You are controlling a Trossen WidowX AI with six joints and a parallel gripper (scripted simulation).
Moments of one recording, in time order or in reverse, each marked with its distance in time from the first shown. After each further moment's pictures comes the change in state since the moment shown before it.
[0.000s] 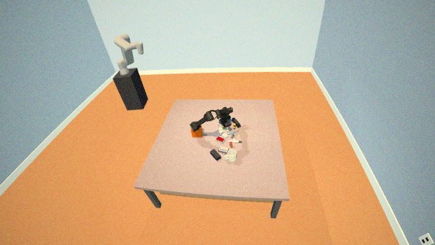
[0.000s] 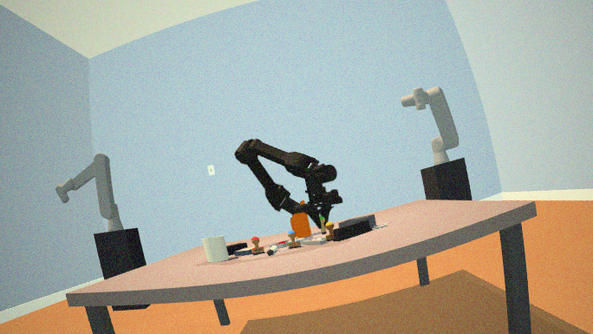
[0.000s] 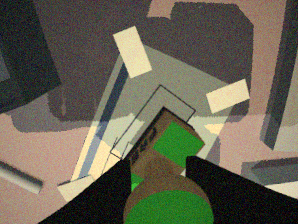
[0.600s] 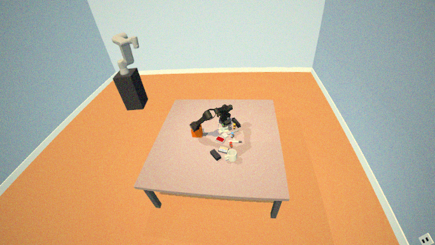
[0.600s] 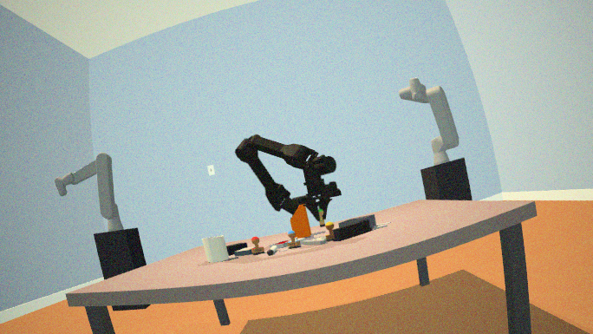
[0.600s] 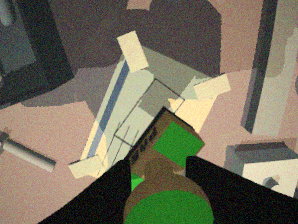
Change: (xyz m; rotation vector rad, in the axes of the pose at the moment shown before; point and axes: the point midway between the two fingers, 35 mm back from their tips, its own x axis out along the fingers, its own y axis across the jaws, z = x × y) arm -0.029 0.000 0.001 -0.001 0.000 0.001
